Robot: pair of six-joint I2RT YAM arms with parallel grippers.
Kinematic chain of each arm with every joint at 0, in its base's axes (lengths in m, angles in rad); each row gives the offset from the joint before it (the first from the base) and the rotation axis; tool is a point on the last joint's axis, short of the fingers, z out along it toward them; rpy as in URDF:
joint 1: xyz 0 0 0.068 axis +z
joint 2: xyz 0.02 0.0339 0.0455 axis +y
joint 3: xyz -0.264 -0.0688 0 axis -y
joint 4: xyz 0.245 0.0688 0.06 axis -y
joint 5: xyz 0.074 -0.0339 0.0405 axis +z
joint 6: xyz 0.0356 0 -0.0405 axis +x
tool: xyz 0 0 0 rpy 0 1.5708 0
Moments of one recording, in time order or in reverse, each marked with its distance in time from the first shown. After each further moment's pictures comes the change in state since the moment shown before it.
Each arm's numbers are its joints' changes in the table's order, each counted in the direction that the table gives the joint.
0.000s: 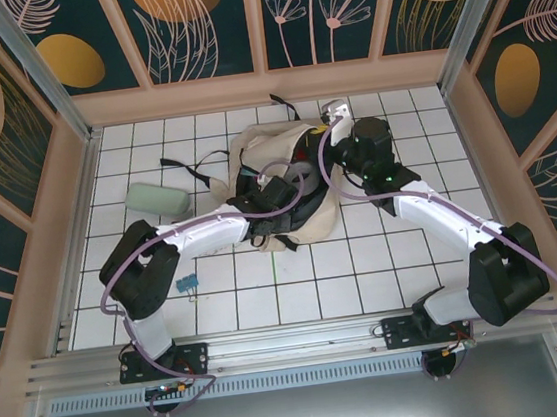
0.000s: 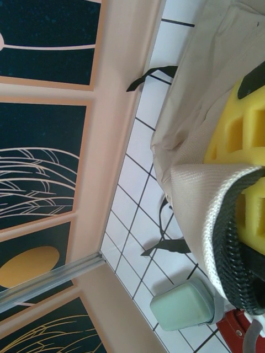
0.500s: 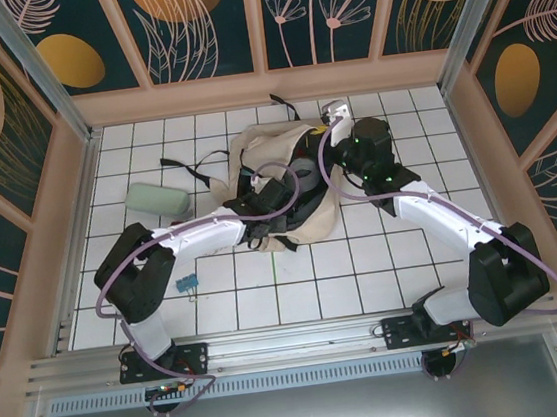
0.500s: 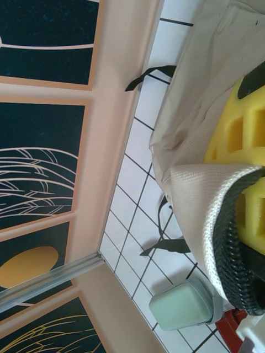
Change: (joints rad) left arm 0.002 -0.044 -0.042 0.008 0.050 -0.059; right arm 0.000 0.000 -0.004 0.001 0.000 0.000
